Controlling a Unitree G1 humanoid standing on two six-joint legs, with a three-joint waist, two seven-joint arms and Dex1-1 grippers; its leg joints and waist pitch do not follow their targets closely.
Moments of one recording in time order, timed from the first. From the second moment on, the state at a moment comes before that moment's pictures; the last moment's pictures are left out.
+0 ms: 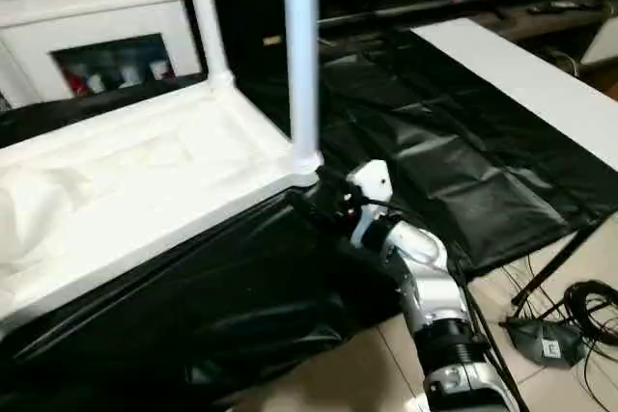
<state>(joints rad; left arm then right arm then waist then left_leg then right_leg) 0.39 0.94 0.31 0.47 -0.53 0.24 -1.35 -0.40 -0.18 0.03 0.53 0.26 -0.11 0.79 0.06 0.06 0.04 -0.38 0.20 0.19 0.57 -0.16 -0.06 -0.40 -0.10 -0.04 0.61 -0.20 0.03</state>
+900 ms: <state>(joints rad) 0.23 0.98 0.69 0.19 -0.86 0.48 -1.26 -0.41 -0.13 0.03 0.62 0.19 -0.15 0.64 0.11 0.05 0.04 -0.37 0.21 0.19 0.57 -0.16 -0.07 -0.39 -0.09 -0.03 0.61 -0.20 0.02</state>
